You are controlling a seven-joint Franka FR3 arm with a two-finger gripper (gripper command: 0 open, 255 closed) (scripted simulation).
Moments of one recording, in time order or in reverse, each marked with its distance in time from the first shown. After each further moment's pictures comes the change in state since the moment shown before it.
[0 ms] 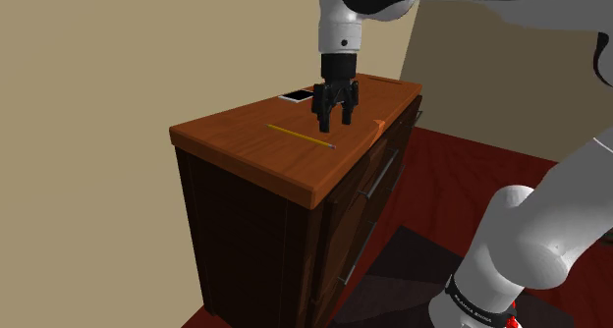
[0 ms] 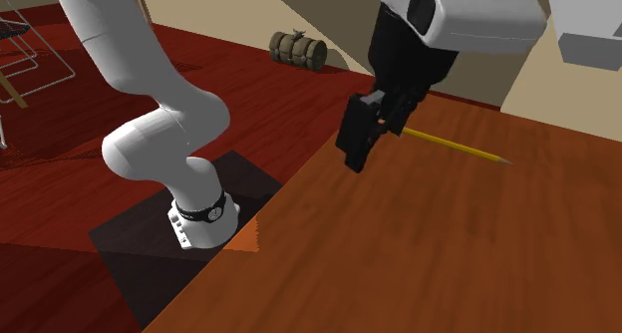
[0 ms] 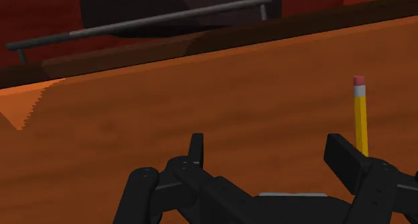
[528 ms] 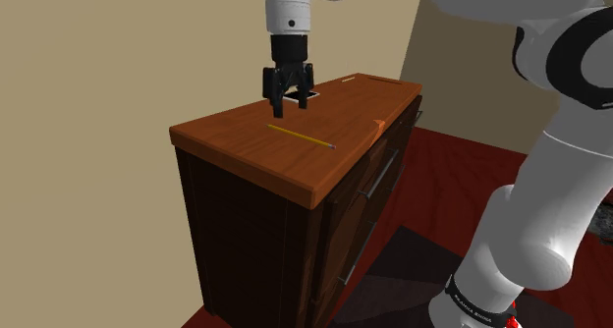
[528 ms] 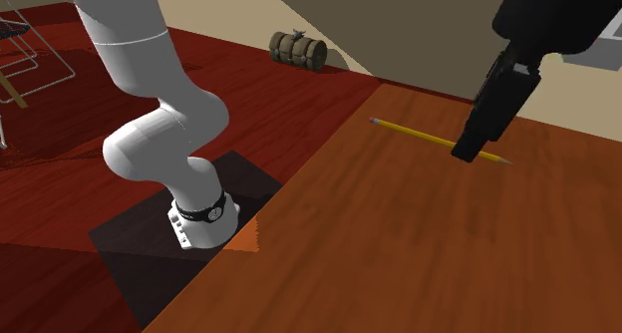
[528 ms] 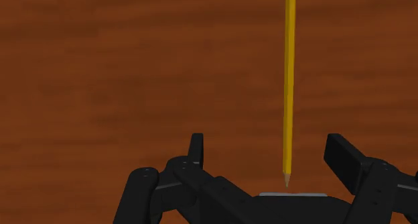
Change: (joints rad) arm 0.051 0.307 0.081 0.386 -0.076 -0.046 0.030
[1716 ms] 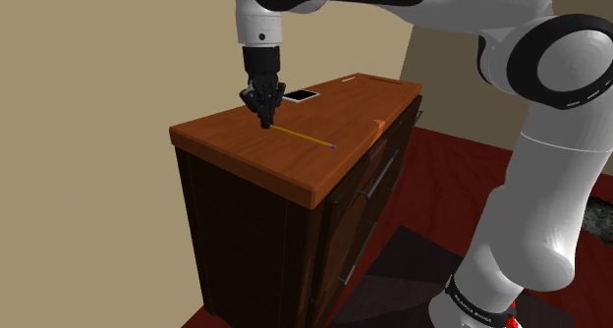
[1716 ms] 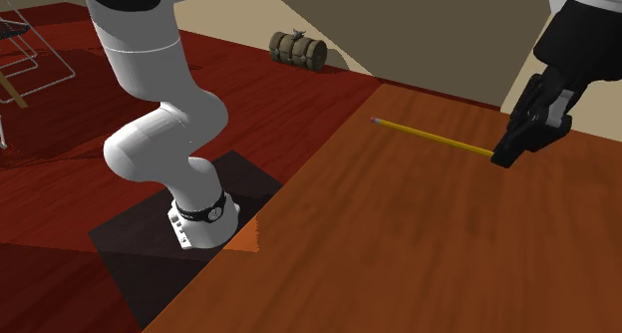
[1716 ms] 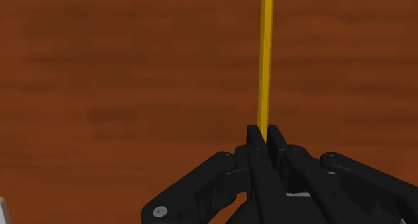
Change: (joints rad) arm 0.039 0.148 0.036 0.111 -0.052 0.044 0.014
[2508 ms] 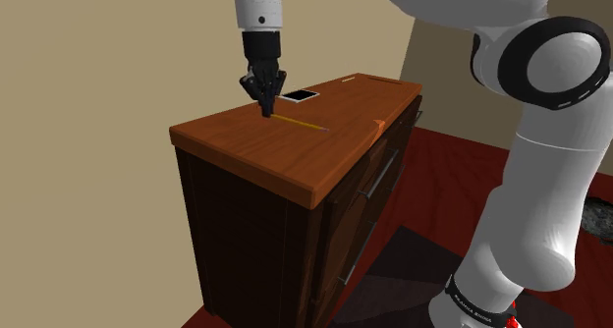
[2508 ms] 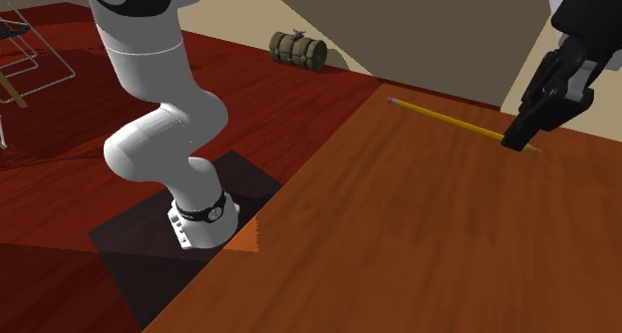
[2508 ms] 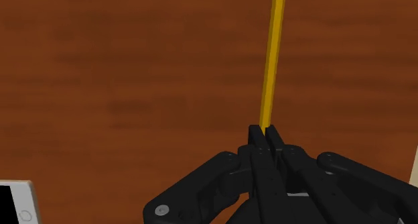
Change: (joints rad) arm 0.004 0.032 0.001 0.116 -0.009 -0.090 0.006
